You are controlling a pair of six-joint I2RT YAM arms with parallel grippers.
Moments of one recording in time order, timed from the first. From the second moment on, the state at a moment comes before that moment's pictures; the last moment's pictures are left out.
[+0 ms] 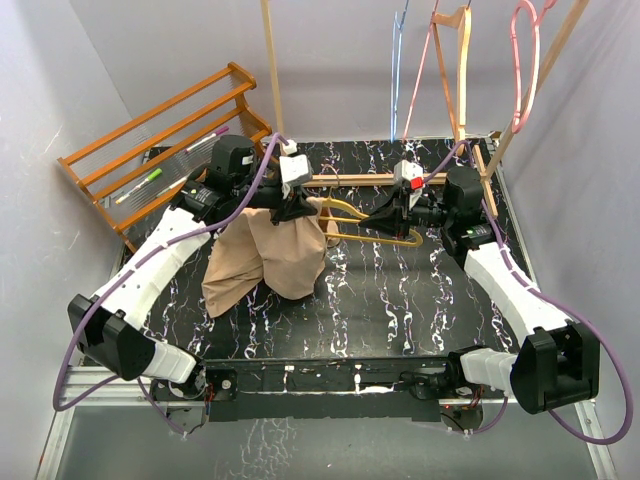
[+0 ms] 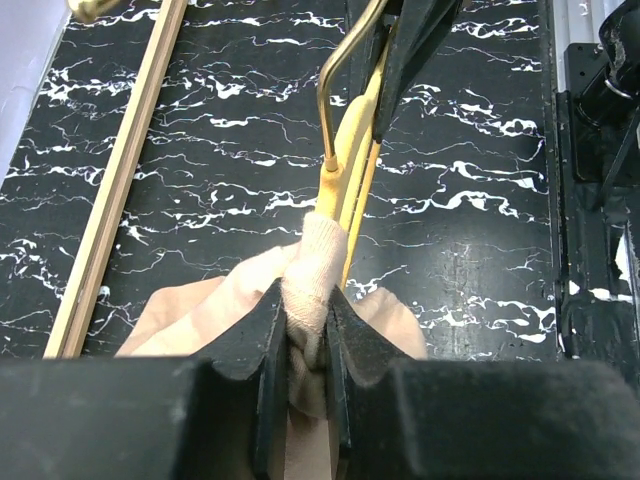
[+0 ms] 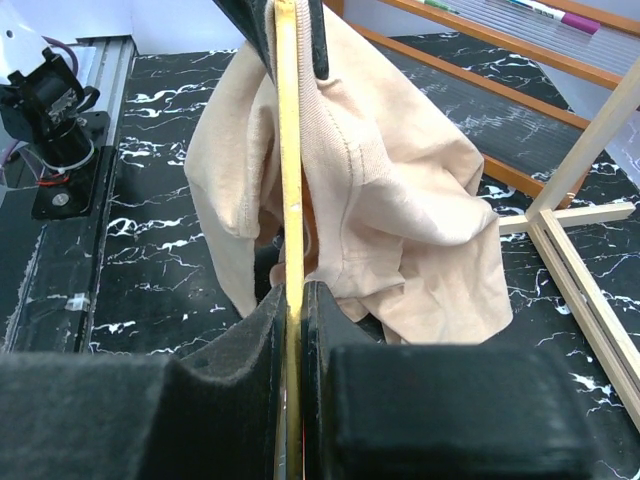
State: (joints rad) left arm -0.50 1.42 1.44 -0.54 0.81 0.51; right arm 0.22 1.20 0.91 0.12 -1.18 -0.21
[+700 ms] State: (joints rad) left arm -0.33 1.36 1.45 -0.66 0.88 0.45; right arm 0.23 1.20 0.92 0.23 -0.94 -0.13
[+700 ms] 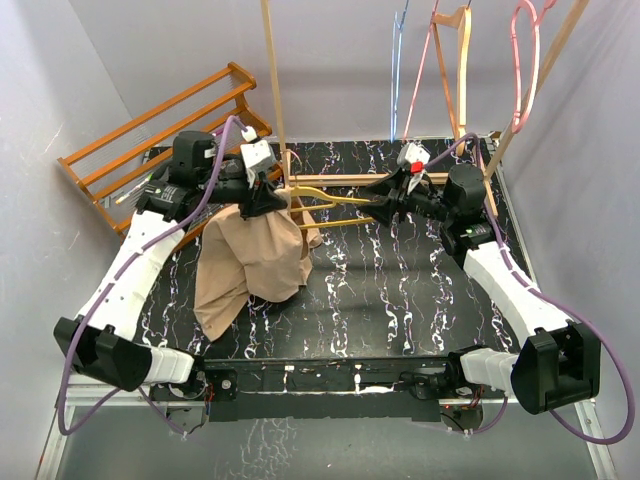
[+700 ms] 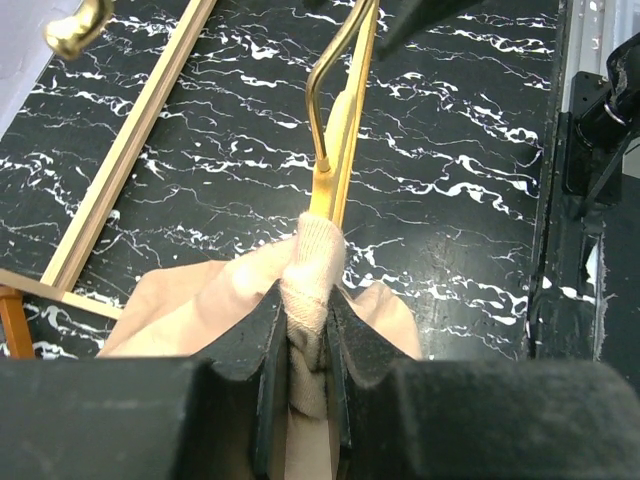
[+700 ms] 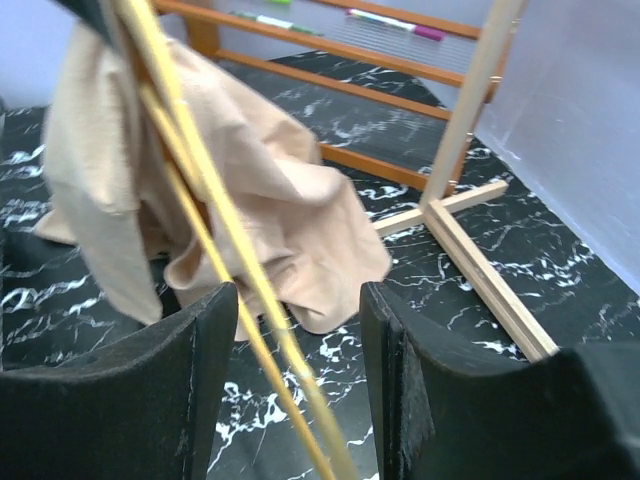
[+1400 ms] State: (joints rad) left arm -0.18 1.31 1.52 -0.68 0.88 0.39; right arm 0.25 1.12 0.91 0.09 -0.49 0.13
